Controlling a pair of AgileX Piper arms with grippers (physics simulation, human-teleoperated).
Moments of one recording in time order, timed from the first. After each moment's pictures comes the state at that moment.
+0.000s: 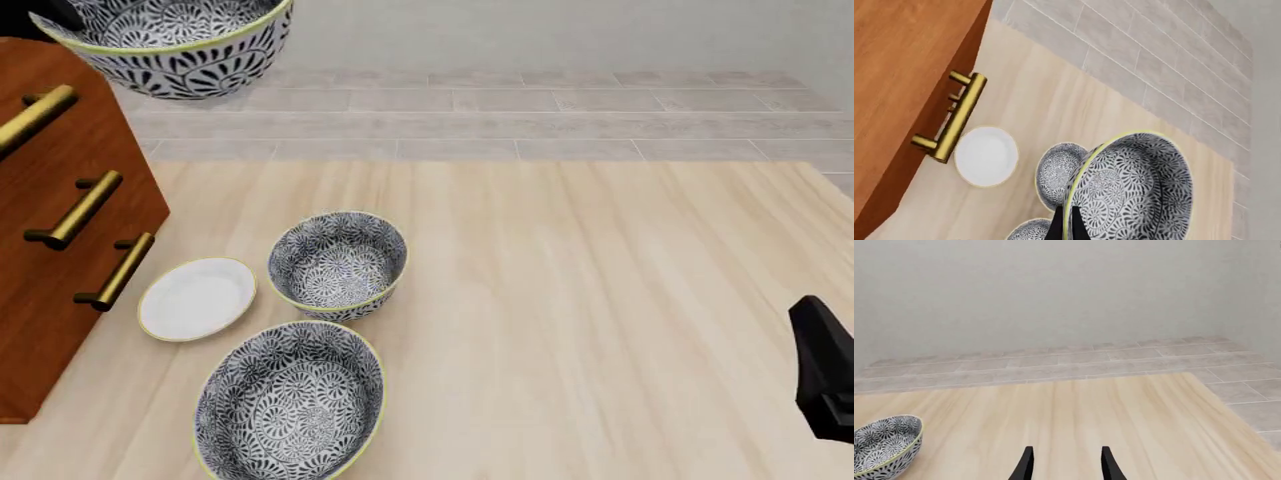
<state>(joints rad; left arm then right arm) -0.14 1.22 -1.58 1.17 -0.67 -0.02 0.00 -0.01 -0.01 0.07</state>
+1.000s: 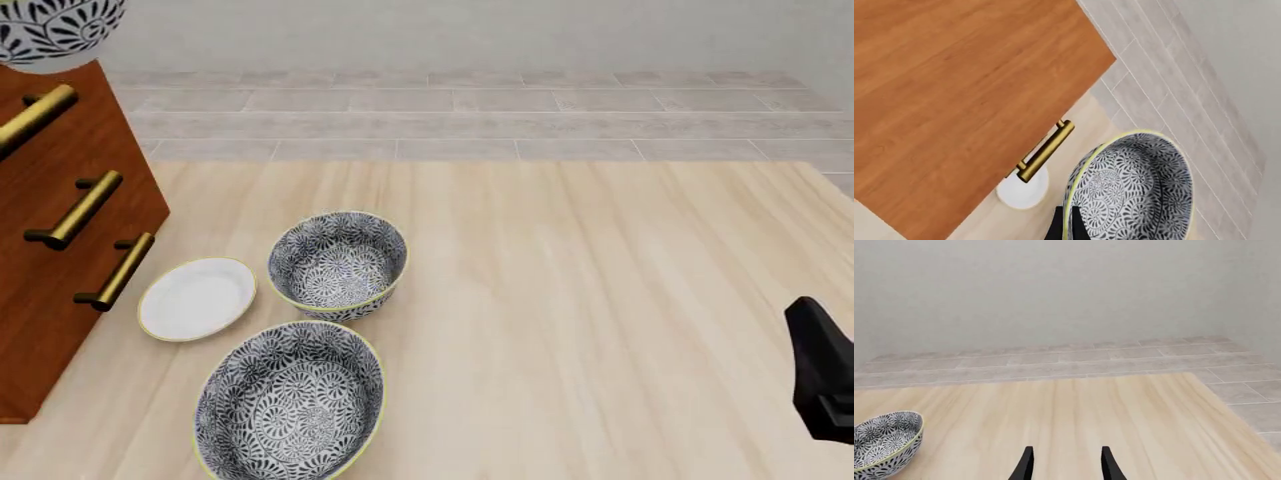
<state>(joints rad) 0.21 1.25 -1.66 1.22 -0.75 -0.01 0.01 -0.01 -0.01 0.06</state>
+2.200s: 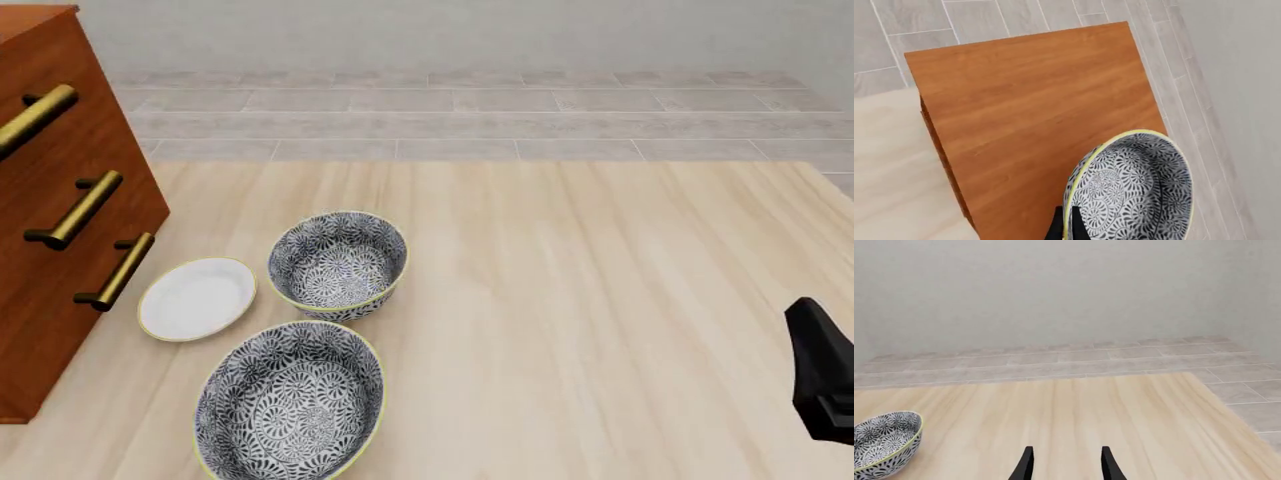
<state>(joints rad) 0.59 1.29 -1.72 1.22 -0.76 -0.02 0.01 0.00 -0.01 0.06</state>
